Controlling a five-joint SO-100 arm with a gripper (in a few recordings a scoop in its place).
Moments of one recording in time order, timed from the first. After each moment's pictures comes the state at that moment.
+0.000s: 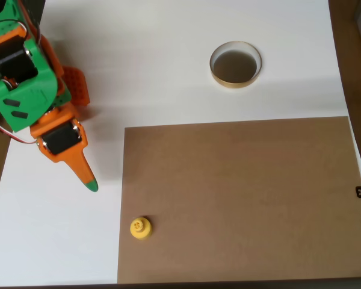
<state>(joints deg) 14.5 186.0 168.9 62.8 -7.6</state>
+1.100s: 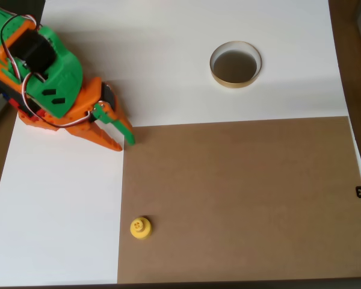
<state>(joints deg) -9.8 186.5 171.7 73.7 -49.1</state>
